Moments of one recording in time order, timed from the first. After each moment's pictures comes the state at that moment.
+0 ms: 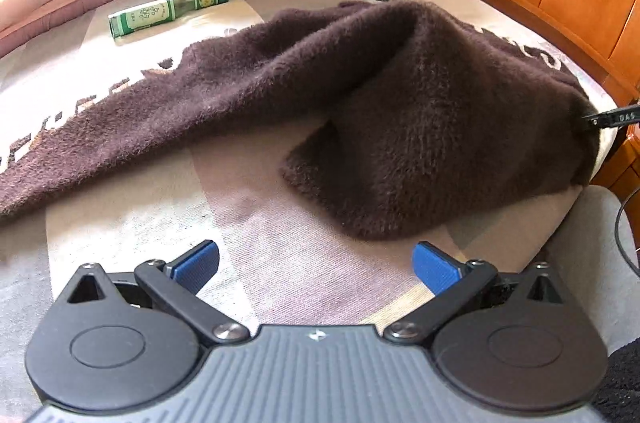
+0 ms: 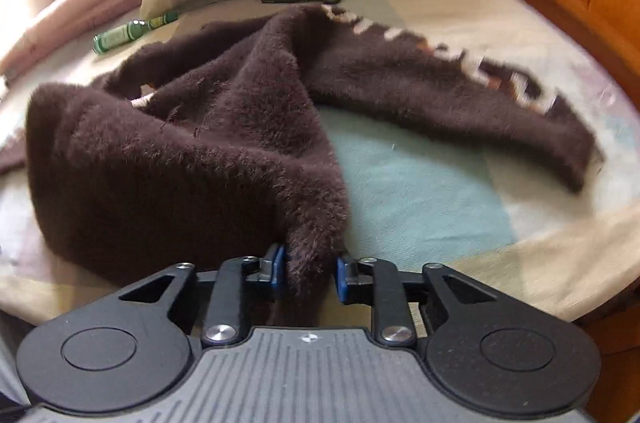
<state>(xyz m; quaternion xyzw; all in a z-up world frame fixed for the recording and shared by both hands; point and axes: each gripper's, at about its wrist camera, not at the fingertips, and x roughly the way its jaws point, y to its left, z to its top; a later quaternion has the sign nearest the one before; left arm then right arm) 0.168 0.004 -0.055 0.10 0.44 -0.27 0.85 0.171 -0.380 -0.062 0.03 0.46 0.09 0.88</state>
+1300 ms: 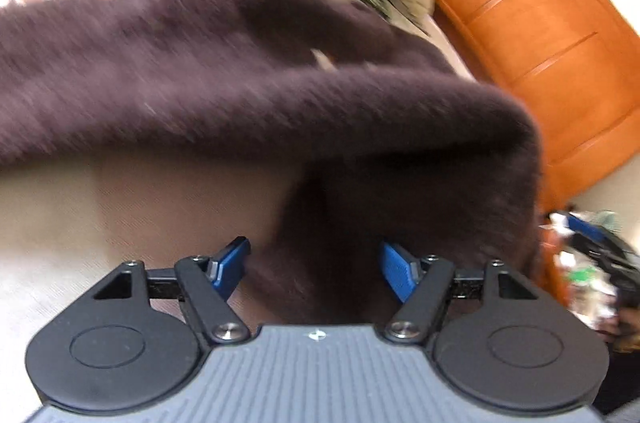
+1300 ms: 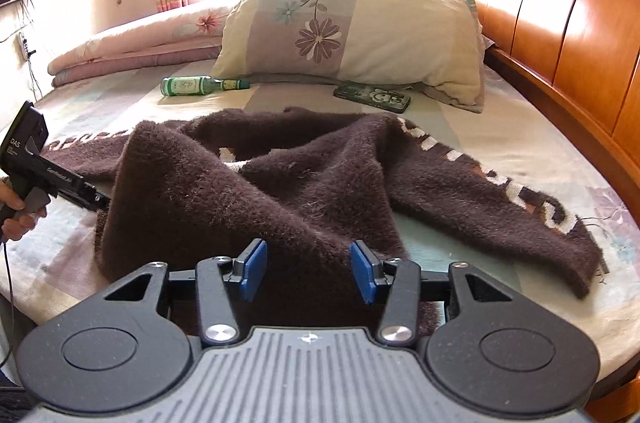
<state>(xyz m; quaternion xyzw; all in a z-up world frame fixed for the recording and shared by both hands) 0.307 -0.003 -0.115 -0.12 0.54 -0.38 0.74 0.144 -0.326 -0.013 -0.02 0.33 0.15 0.93</state>
